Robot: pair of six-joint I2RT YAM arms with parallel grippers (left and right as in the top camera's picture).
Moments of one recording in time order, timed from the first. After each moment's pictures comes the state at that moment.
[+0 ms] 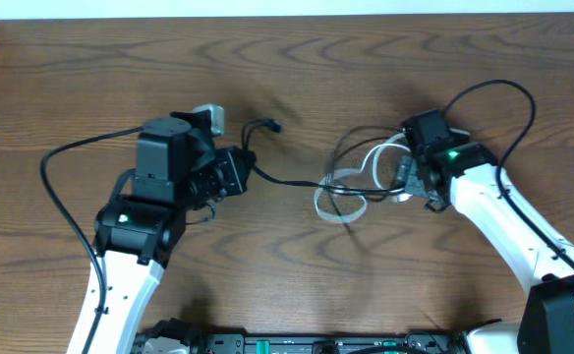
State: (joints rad) left arm -0.20 1.08 1.00 -0.66 0.40 -0.48; right arm 0.30 1.55 1.02 -0.84 0.33 0.61
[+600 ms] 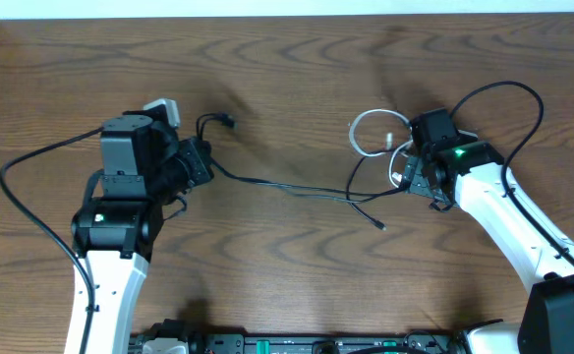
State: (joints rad) left arm -0.03 1.08 1.00 -0.67 0.27 -0.43; right arm 0.27 1.55 1.02 -0.85 0.31 0.62
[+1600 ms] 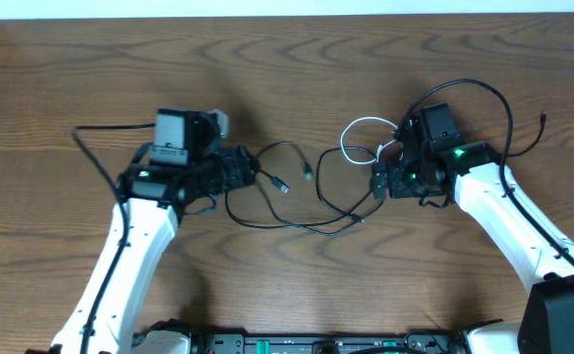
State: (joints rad) left arm -0.18 1.32 1.00 -0.71 0.38 -0.40; right arm 0.28 1.55 1.02 -0.74 -0.11 0.21
